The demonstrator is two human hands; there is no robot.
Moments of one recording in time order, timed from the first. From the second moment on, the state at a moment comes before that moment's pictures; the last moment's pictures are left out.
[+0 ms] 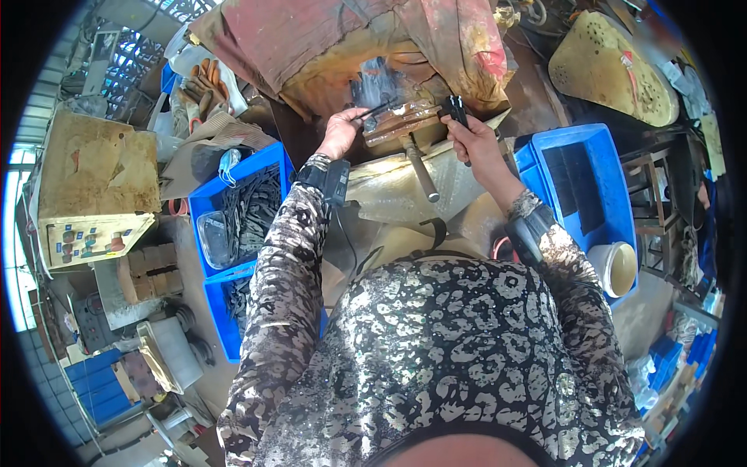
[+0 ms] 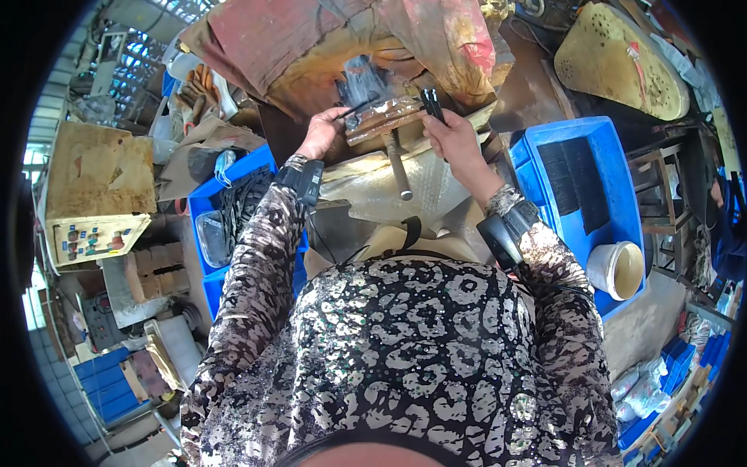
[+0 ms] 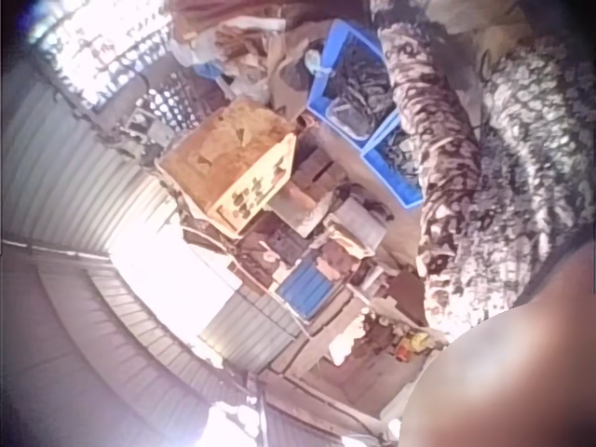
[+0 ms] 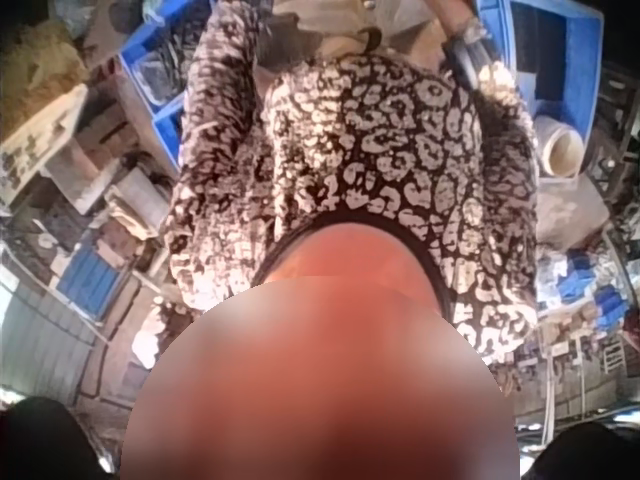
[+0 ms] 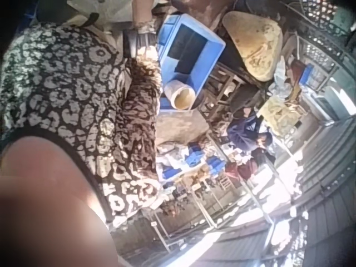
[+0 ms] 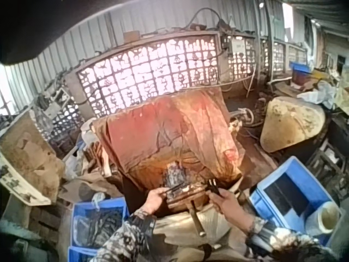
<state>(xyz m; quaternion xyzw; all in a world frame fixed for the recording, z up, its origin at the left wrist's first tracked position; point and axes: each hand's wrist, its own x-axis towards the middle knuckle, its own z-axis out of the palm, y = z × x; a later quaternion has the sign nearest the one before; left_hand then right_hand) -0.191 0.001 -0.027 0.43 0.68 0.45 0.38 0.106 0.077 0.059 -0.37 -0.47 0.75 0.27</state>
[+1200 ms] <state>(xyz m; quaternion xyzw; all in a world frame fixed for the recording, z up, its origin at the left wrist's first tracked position) -0.282 -0.200 0.076 0.36 0.89 0.28 0.03 0.125 0.053 0.111 -0.08 -0.89 0.44 0.04</state>
